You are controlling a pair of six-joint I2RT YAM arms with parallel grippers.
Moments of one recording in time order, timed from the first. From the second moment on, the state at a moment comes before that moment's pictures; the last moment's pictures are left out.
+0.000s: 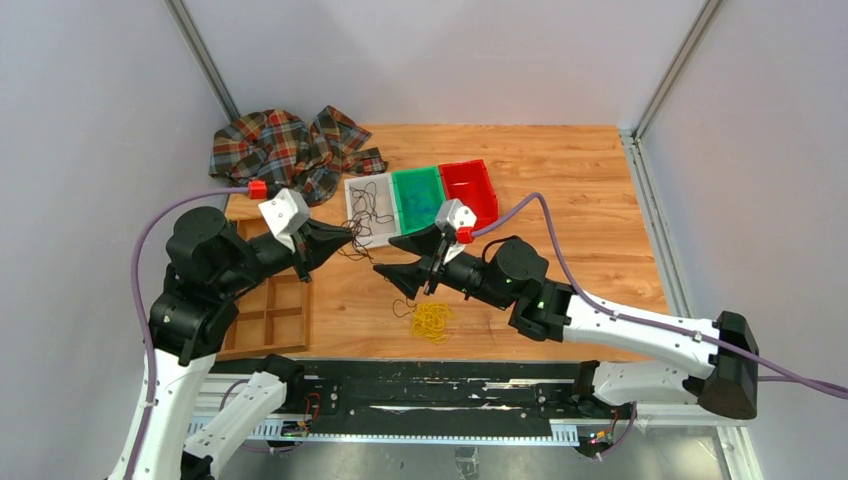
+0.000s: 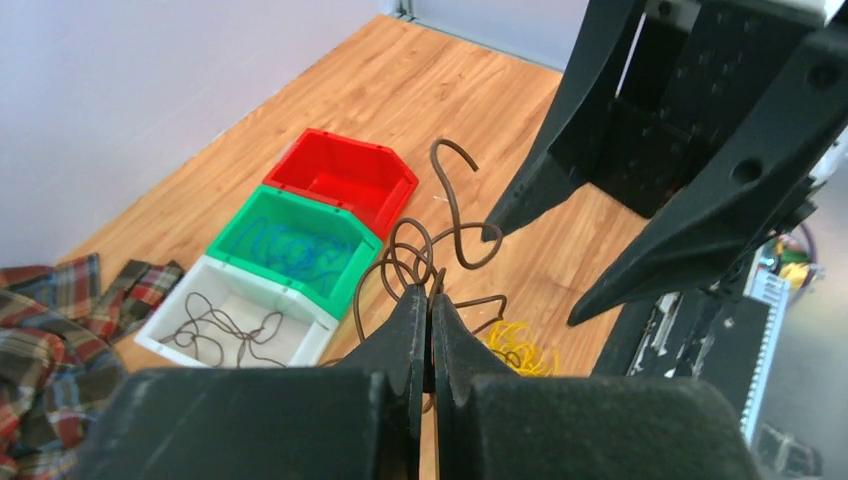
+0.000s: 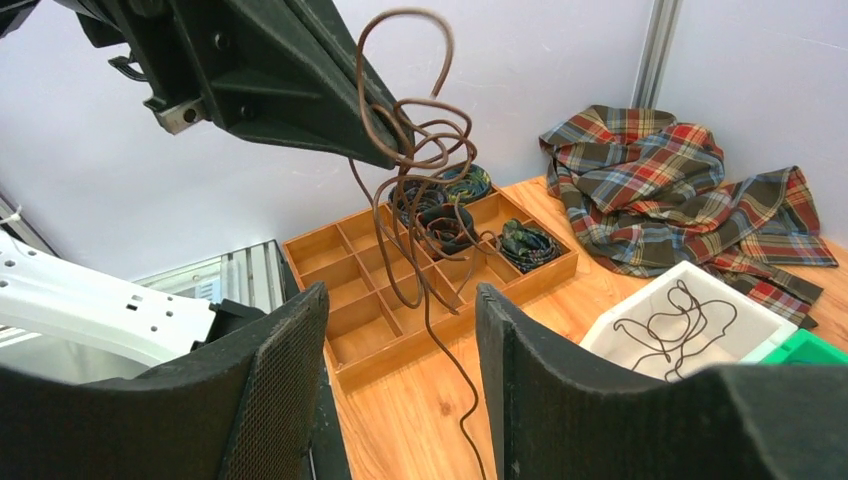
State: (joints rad) left arm -0.32 0.70 1.19 -0.64 0.68 0.17; right arm 1.18 1.14 0.91 0.41 -0.03 0.09
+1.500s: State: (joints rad) left arm -0.32 0.68 1.20 -0.75 0.52 0.24; right arm 1.14 1.05 0.96 0.35 0.25 -0.02
